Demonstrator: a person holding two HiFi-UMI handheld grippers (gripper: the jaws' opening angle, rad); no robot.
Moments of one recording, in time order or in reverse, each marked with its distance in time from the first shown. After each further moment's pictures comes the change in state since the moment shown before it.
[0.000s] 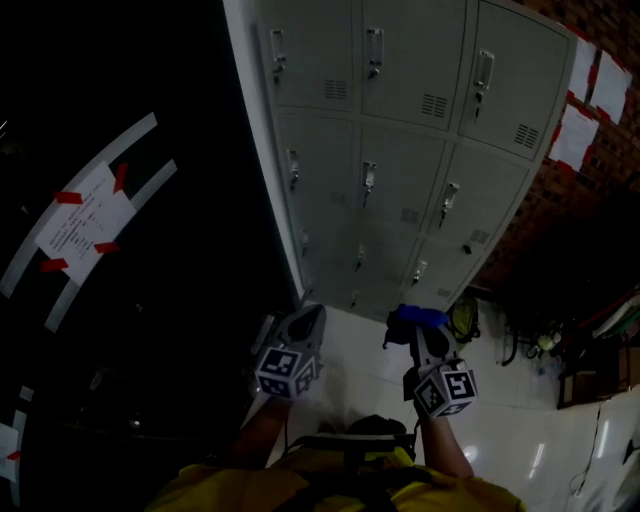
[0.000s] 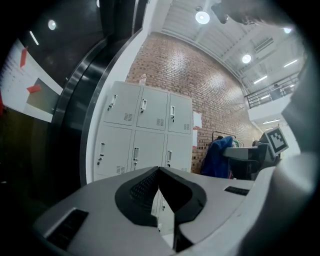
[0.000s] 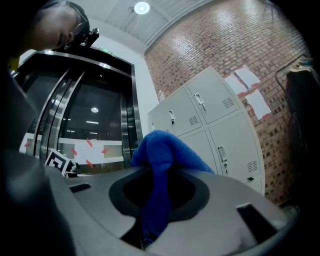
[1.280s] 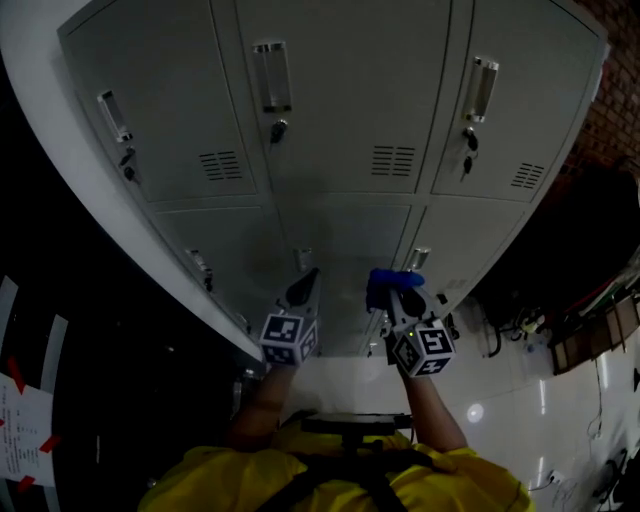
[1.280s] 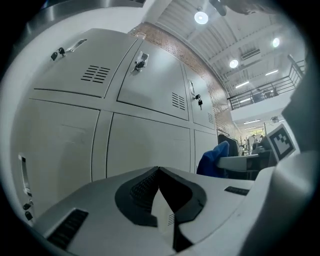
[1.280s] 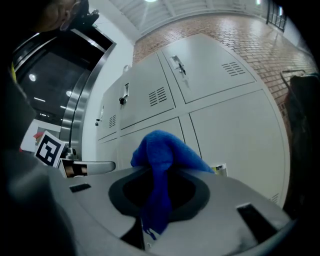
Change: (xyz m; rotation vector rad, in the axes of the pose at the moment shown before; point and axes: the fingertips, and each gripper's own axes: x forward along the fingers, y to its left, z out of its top) left arm 0.437 0.086 0.065 0.041 -0.010 -0.268; right arm 0.316 -0.247 0.032 -0.068 -0.020 -0.303
